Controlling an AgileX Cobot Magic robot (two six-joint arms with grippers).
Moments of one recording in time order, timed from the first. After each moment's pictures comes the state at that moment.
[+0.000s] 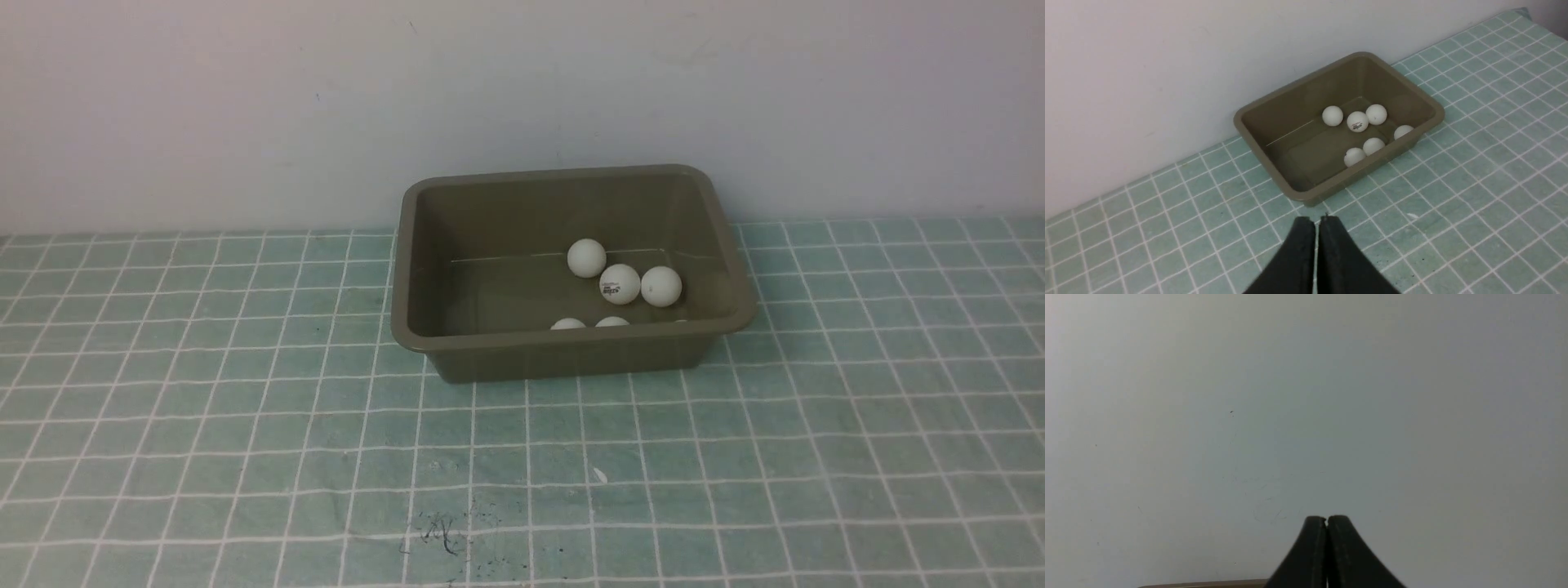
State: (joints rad) right arm 0.16 0.03 -0.57 -0.23 0.51 0.36; left arm -0.35 0.76 -1.36 -0.07 1.15 0.12
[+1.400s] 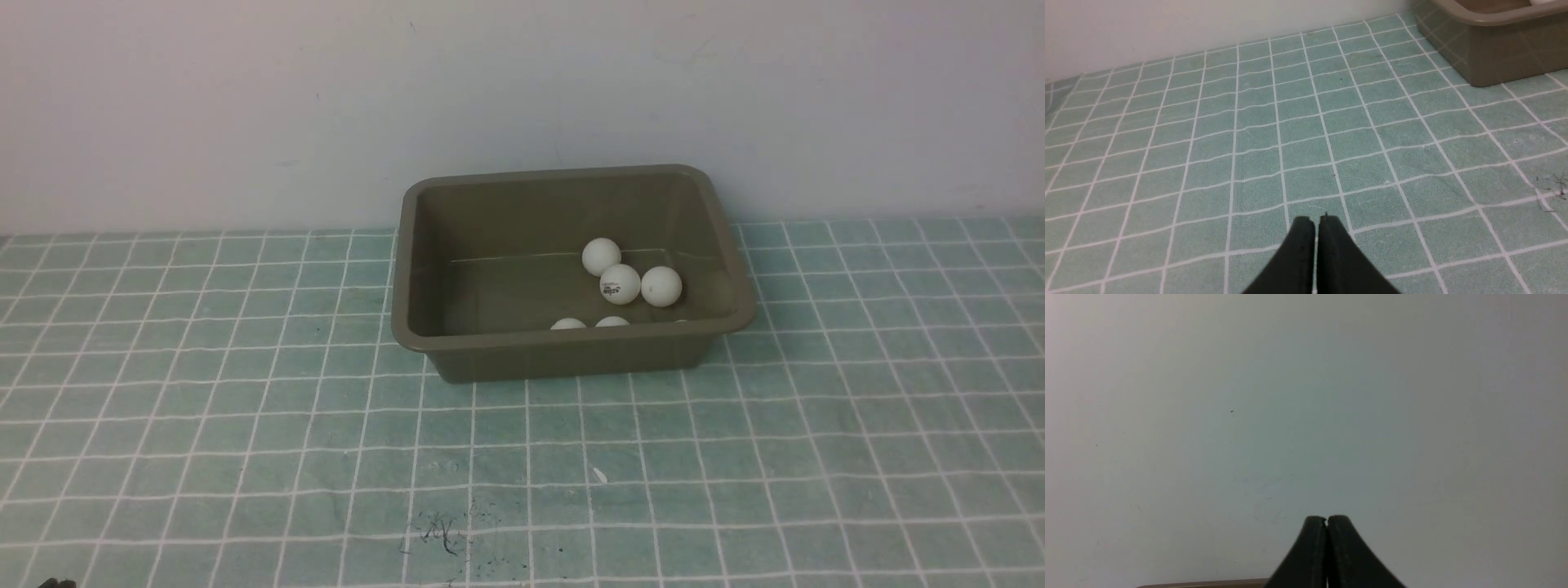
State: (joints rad) right arm 0.16 0.03 -0.57 -0.23 0.51 0.36; left arm -0.08 -0.01 0.03 0.01 0.37 0.08
